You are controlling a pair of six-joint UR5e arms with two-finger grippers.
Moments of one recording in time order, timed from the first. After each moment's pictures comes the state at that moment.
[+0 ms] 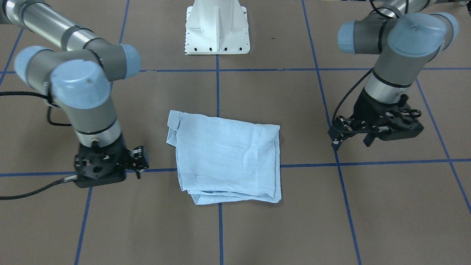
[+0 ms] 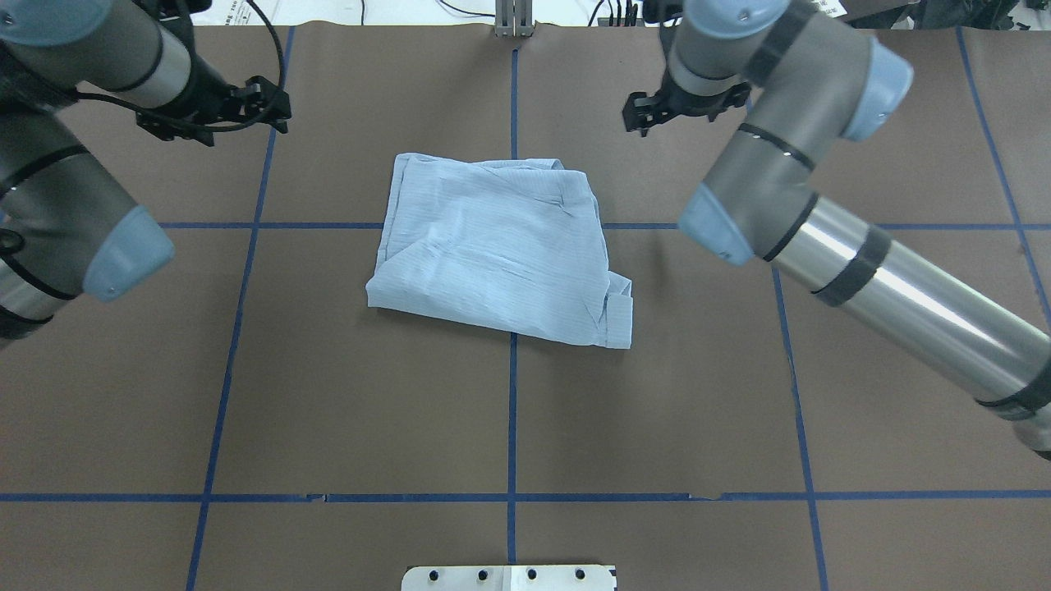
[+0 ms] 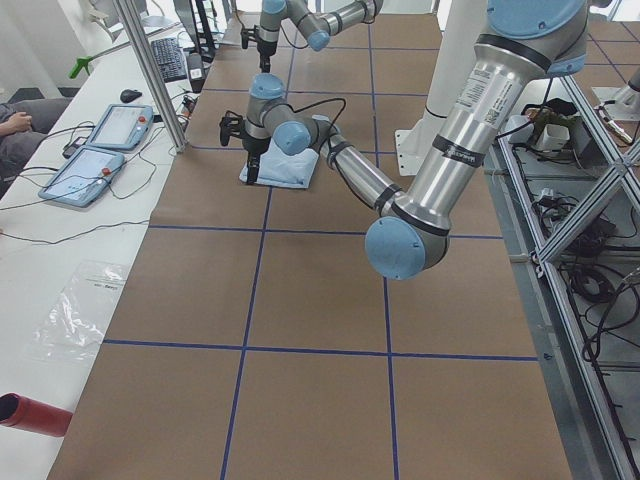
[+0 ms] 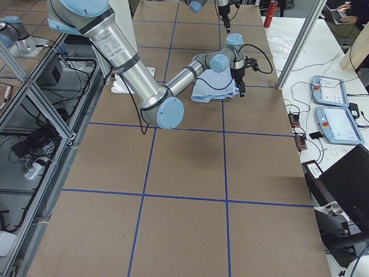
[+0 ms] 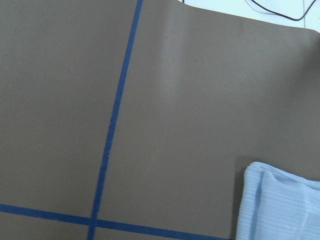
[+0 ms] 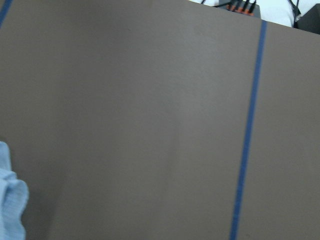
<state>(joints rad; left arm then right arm) -1.04 -1.99 -1.77 -1.71 -2.04 -0.91 0.96 -0.95 1.57 -1.56 1.95 0.62</state>
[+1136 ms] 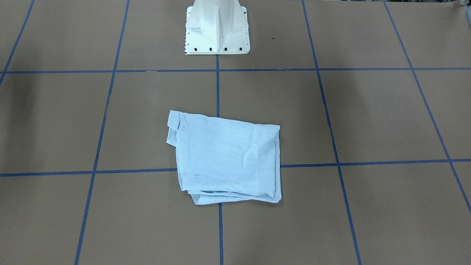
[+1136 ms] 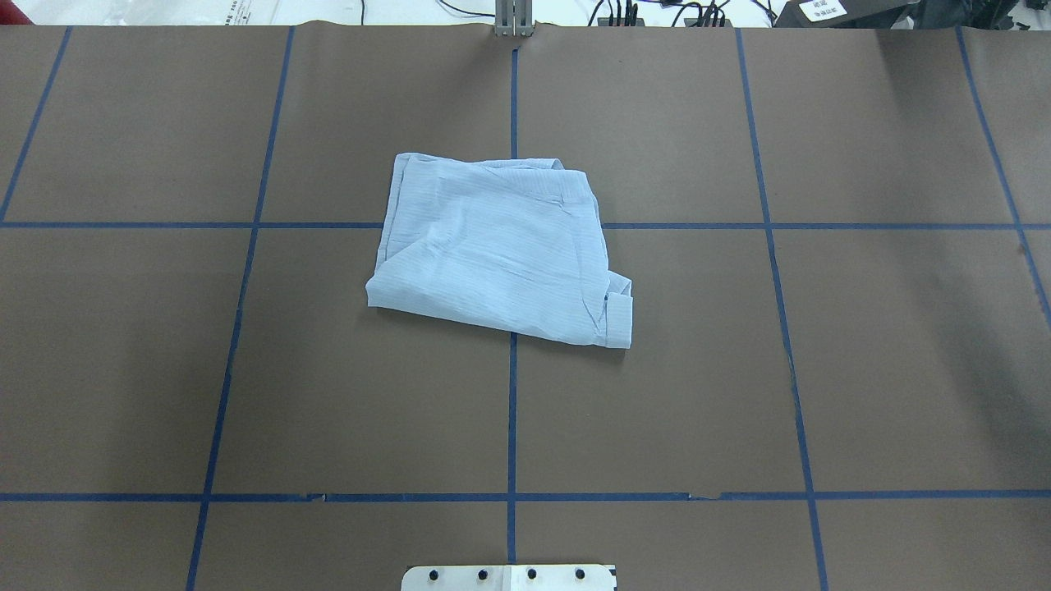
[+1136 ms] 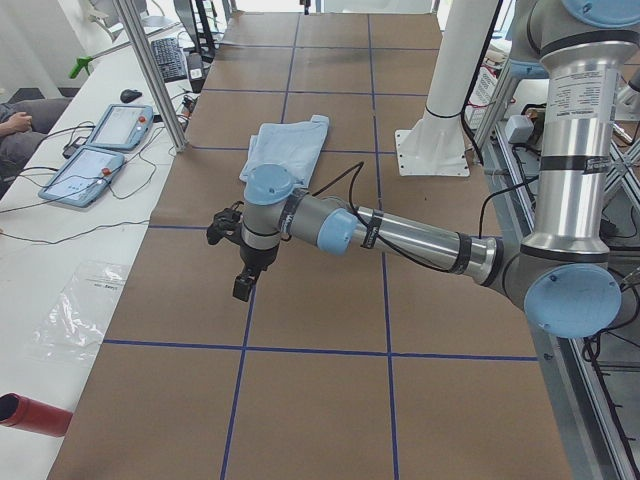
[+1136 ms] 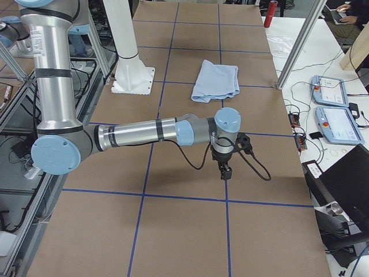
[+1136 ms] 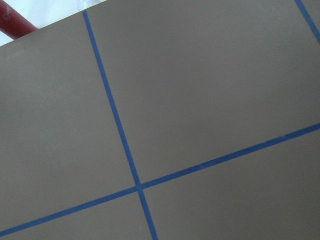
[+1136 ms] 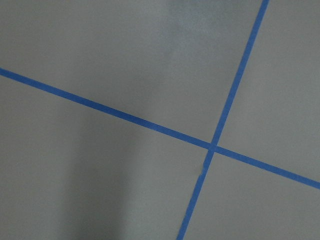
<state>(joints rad) -1.48 -1.57 -1.80 -1.74 -2.21 -0.01 1.47 -1.53 1.69 -1.57 2.28 -0.15</state>
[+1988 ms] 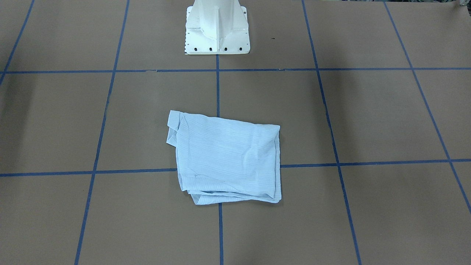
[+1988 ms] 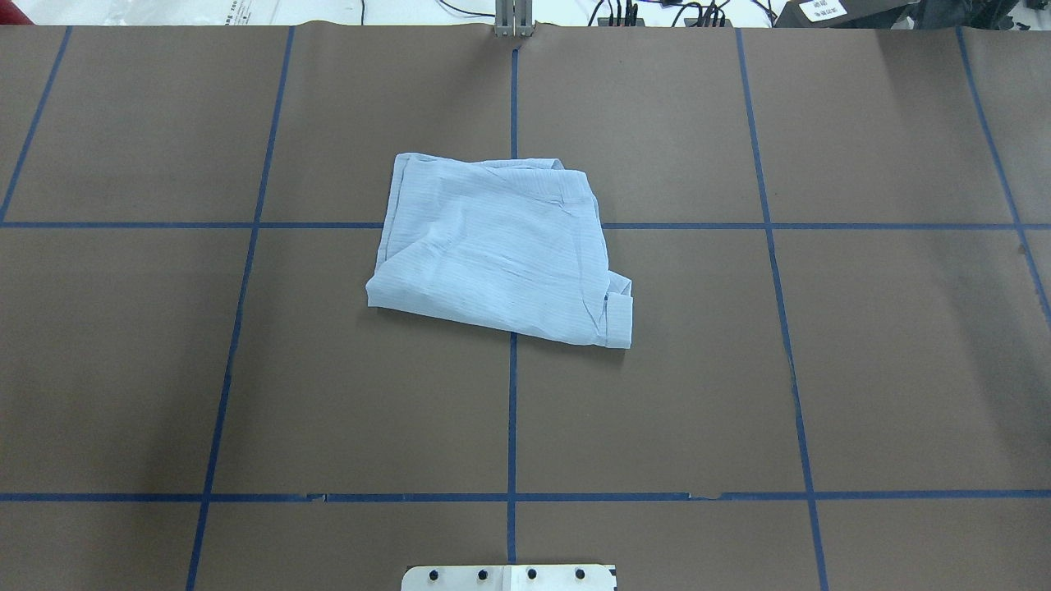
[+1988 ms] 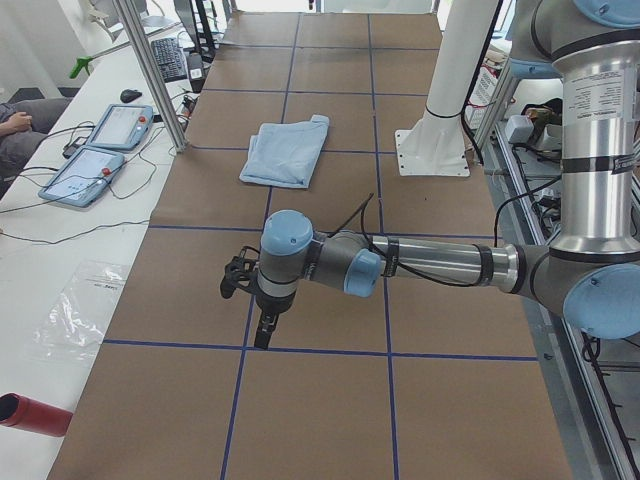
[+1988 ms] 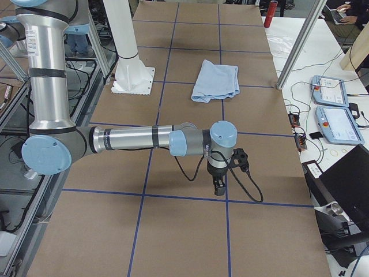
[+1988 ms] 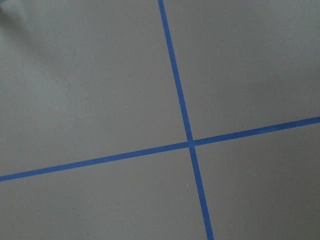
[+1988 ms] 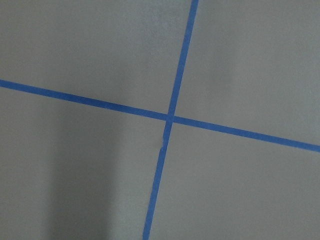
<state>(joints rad) -1.55 -1.46 -1.73 -1.76 -2.20 -0.01 1.55 -1.57 1.64 -1.59 2.31 -0.09</state>
